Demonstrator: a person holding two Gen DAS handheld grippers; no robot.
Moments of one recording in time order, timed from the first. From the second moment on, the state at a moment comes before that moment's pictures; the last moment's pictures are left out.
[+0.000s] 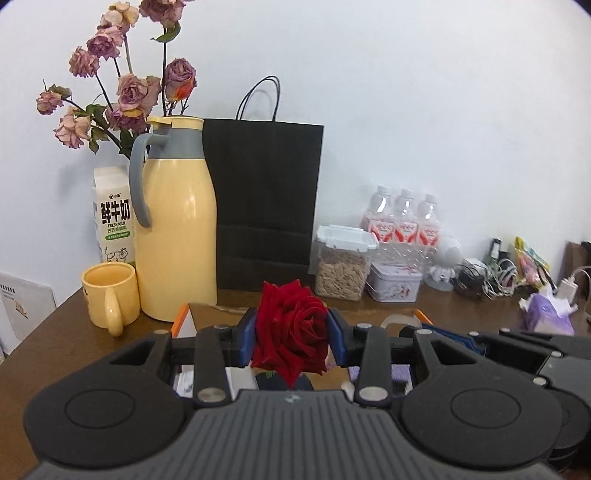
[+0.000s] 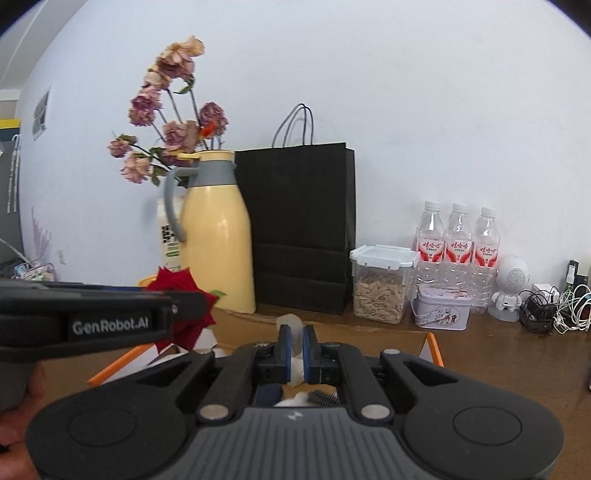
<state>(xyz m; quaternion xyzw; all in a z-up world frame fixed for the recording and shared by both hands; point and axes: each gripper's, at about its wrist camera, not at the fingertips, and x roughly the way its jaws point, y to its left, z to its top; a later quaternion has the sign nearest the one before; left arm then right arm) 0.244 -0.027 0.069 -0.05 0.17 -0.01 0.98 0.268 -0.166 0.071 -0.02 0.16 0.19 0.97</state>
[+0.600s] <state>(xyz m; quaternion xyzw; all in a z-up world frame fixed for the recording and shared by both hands) 0.292 -0.024 0.030 -0.03 0.24 0.01 0.97 0.329 -0.173 0.033 -0.01 0.23 0.15 0.96</state>
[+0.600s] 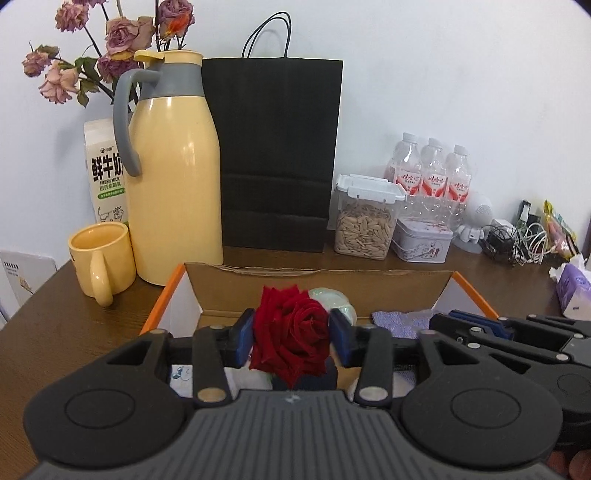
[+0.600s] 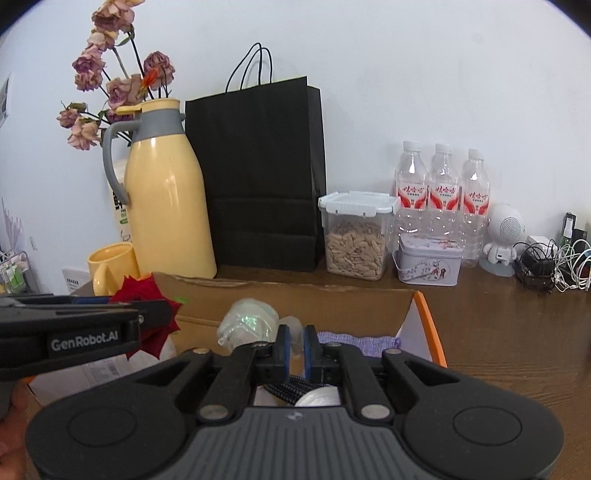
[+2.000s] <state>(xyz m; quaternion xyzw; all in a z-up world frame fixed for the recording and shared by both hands) 0.208 0.001 0.048 0.01 0.19 0.01 0.98 0.239 -0.203 0.056 -0.05 0.19 0.16 0.97</state>
